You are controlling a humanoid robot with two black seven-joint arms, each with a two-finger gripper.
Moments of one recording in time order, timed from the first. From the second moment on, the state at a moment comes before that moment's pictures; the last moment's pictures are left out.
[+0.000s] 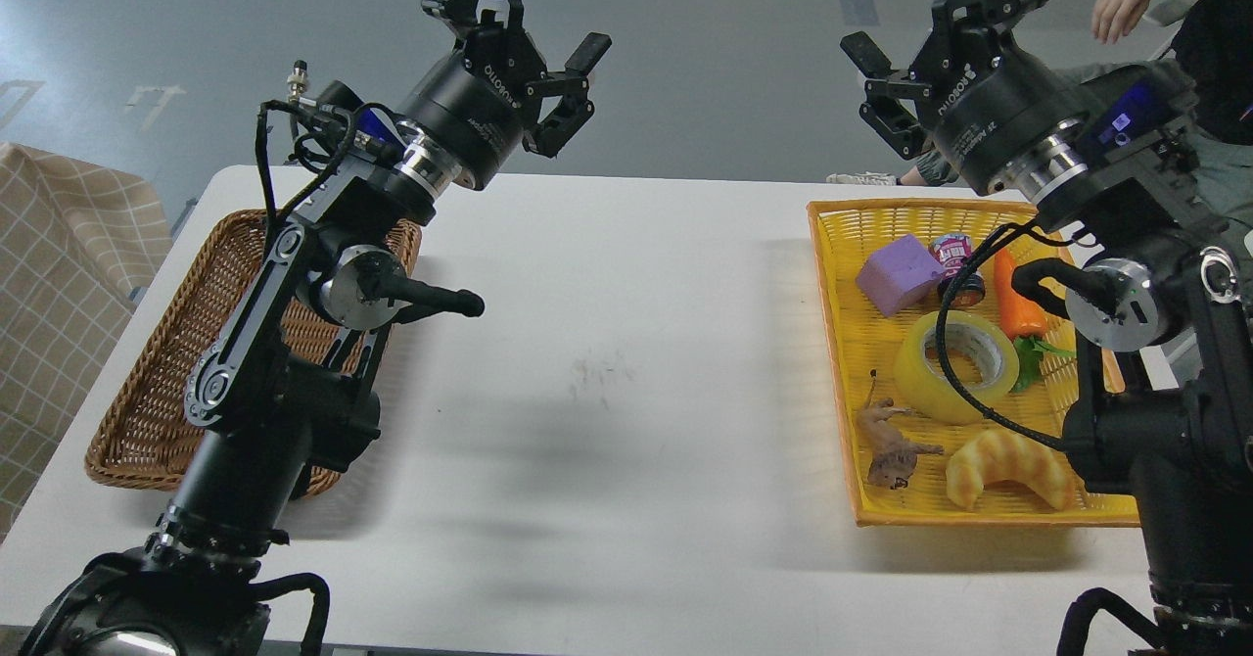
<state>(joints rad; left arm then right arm) -0.52 -0.04 -1.41 -1.38 0.88 -0.28 0.08 0.53 0.00 1.53 1.47 -1.06 0.36 -0.25</state>
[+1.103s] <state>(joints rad) -0.45 -0.04 -1.42 -1.40 0.86 -0.29 0.14 0.43 0.00 1.52 1.57 -1.14 0.30 -0.27</state>
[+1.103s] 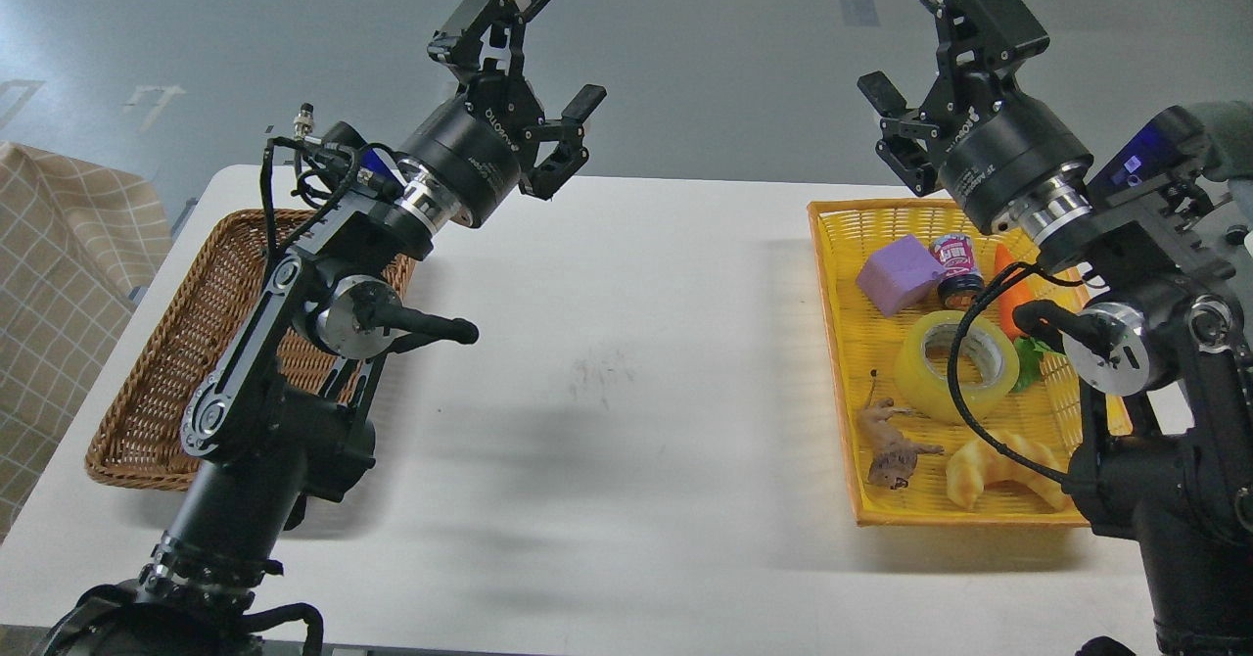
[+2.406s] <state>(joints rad) -0.45 -0.04 -1.42 -1.41 0.84 -0.28 0.13 0.39 0.00 1.51 1.59 -1.15 0.30 -0.29</state>
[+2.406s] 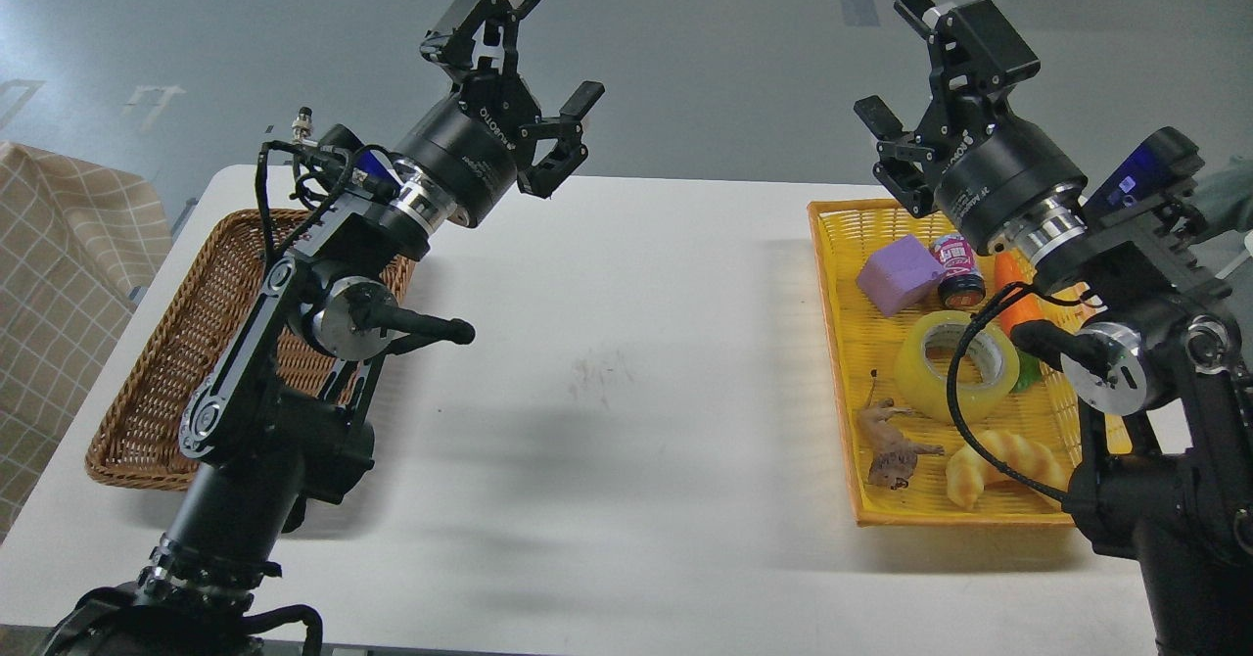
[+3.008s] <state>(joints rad) -0.45 -0.04 -1.43 -1.41 0.84 -0.27 0.12 0.36 0.00 1.52 1.61 -1.15 0.30 -0.28</state>
